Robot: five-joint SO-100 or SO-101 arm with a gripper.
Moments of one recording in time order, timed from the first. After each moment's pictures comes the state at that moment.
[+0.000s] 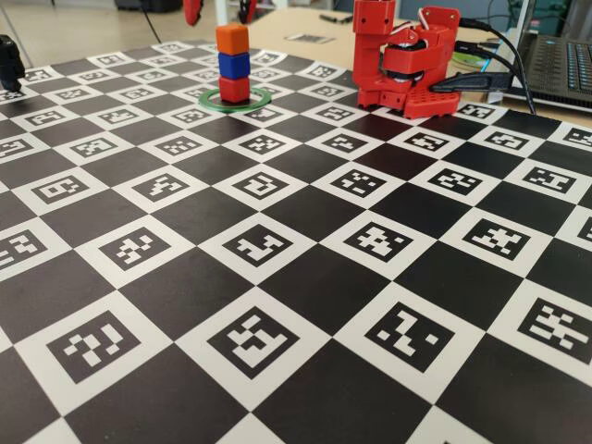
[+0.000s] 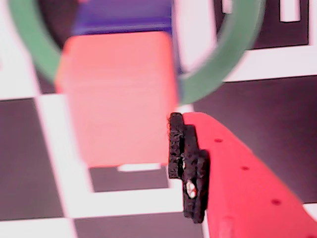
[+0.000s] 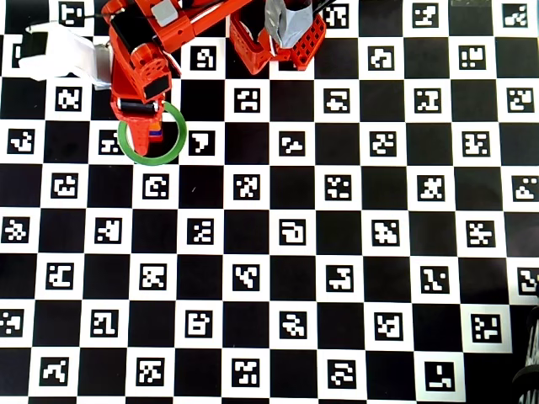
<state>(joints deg) 57.7 107.6 101.3 86.1 -51.2</state>
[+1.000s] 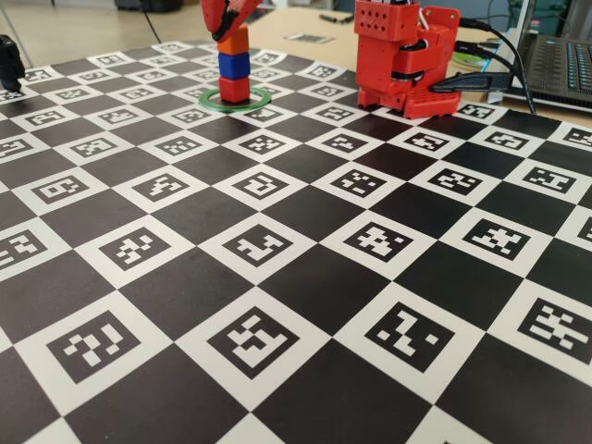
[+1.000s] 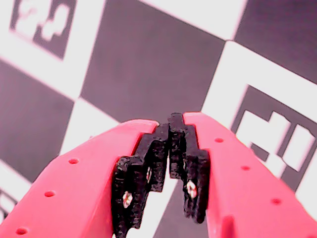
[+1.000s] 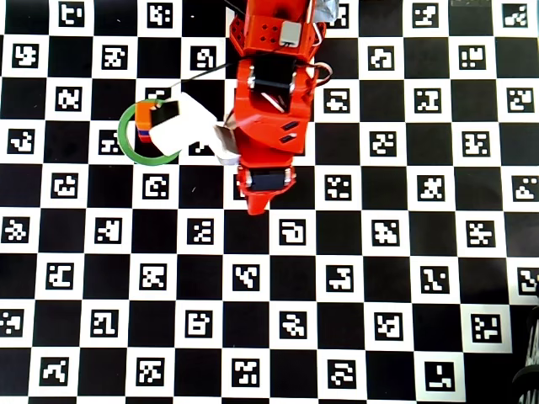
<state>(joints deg) 5.5 132.1 136.9 41.0 -28.6</state>
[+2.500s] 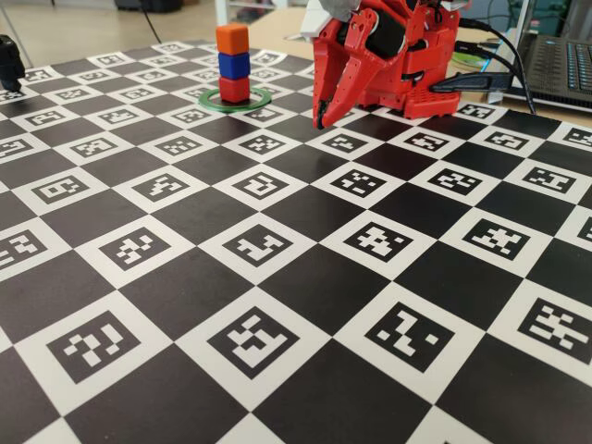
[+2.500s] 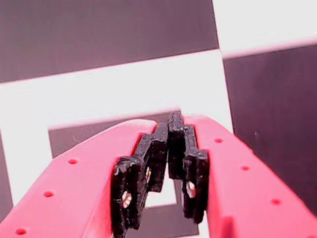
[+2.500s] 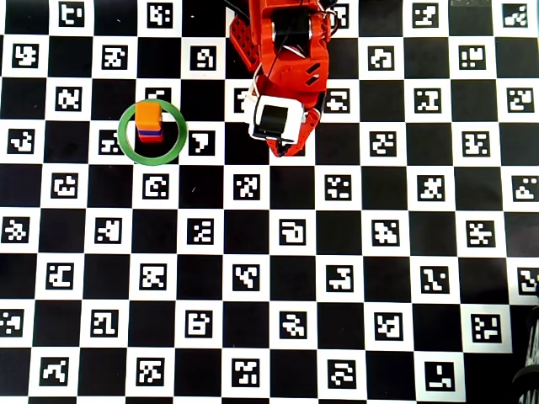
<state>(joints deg) -2.2 189.7 179.1 70.8 -78.0</state>
